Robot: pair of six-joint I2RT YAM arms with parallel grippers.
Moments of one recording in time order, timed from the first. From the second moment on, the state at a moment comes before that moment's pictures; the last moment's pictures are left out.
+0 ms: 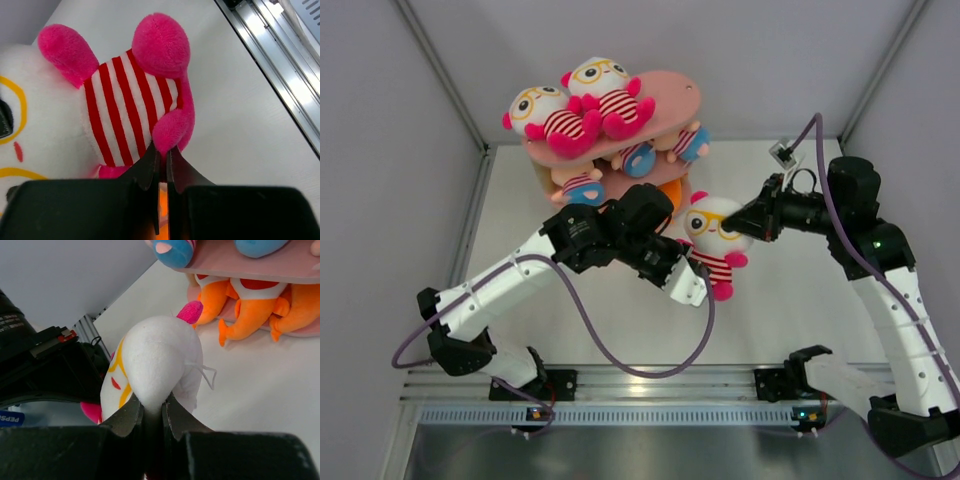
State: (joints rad) left arm -1.08 1.46 1.73 -1.06 0.45 1.07; right arm 0.27 0.99 1.30 -0.67 -0.83 0.19
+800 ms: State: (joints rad) left arm -1.00 1.77 2.16 -0.68 0.23 0.86; right arm -0.07 0.80 1.22 -0.82 0.12 0.11
